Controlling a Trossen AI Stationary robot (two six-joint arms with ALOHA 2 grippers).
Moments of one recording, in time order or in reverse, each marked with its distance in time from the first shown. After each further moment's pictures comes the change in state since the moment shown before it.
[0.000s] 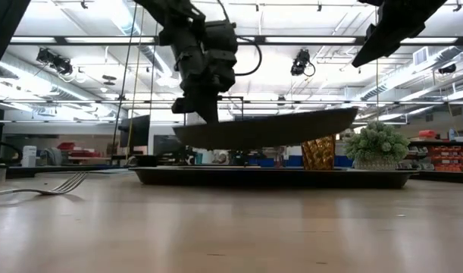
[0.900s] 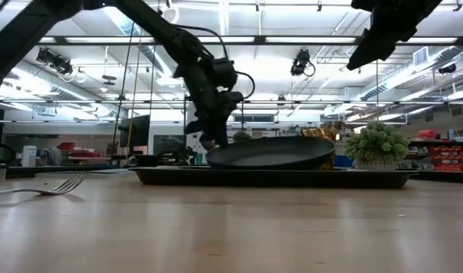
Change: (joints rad) left arm 0.224 0.219 0.172 0.070 -0.014 0.105; right arm -0.076 0.001 0.001 0.019 -0.051 -0.001
